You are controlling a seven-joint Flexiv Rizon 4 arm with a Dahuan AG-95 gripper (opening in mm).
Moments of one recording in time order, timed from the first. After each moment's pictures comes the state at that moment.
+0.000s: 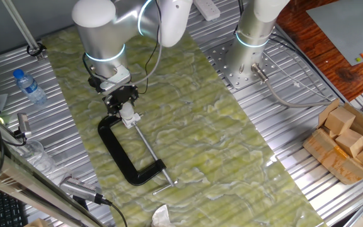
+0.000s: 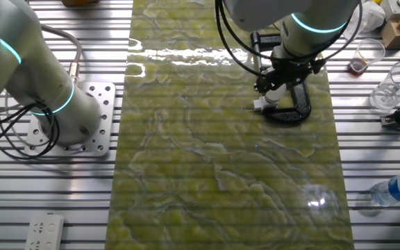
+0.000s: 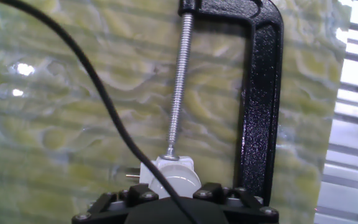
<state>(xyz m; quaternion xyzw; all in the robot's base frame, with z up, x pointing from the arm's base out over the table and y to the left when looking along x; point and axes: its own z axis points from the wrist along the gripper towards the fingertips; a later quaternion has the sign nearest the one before) 0.554 0.040 0.094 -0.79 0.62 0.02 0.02</state>
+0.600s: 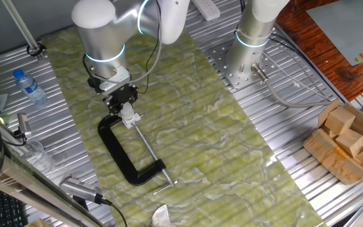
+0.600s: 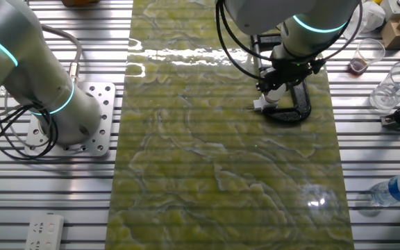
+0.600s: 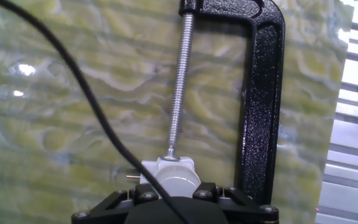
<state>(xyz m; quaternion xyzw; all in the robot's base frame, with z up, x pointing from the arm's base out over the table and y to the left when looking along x) 0.554 0.040 0.094 -0.78 0.63 0.02 0.02</state>
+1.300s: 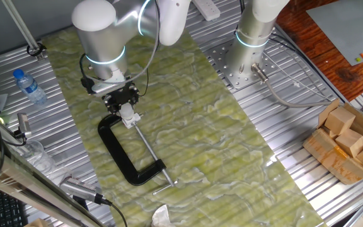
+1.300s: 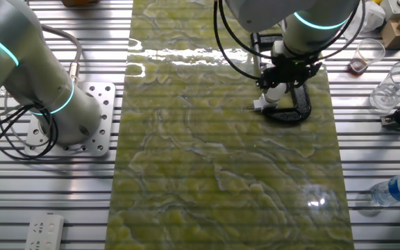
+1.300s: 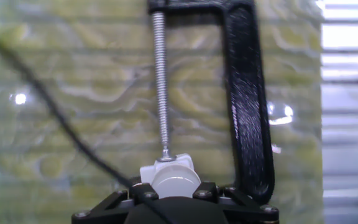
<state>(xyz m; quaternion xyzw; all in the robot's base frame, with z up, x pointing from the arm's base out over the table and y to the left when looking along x) 0.554 0.041 0.094 -0.68 0.74 0.01 0.01</state>
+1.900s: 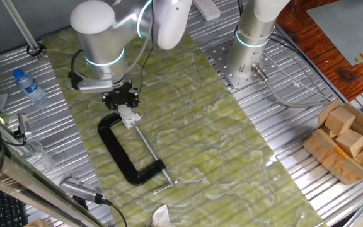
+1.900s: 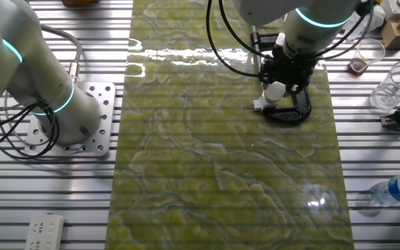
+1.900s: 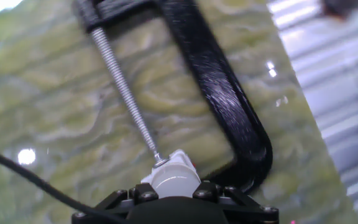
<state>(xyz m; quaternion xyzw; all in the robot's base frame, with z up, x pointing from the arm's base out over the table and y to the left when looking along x) 0.554 0.039 0.094 -0.49 0.87 0.02 -0.01</state>
